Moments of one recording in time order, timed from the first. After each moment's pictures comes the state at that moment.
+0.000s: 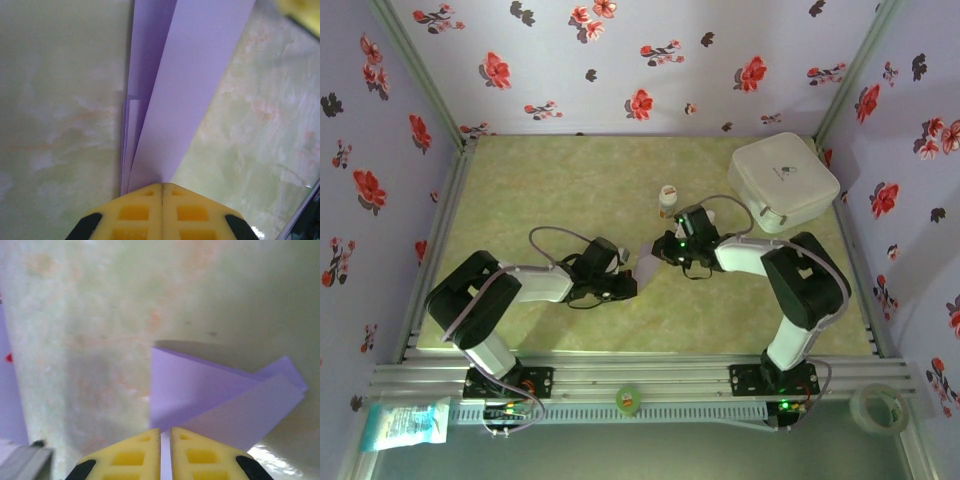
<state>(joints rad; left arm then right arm) -0.79 1.65 0.65 0.08 0.37 -0.82 0.57 1.71 0.82 0.07 -0.41 0.90</state>
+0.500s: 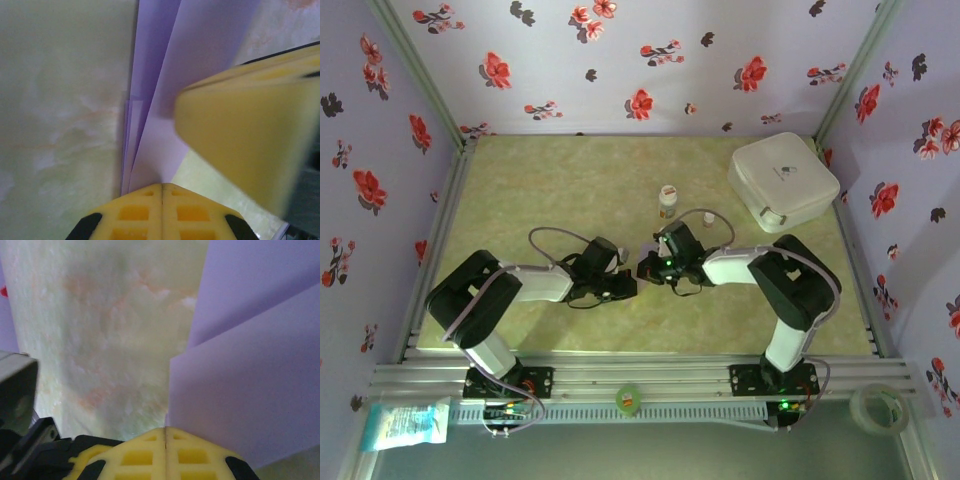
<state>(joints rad) -0.79 1.66 0.65 0.09 0.38 -0.84 0.71 1.77 0.77 0.16 -0.48 0.91</state>
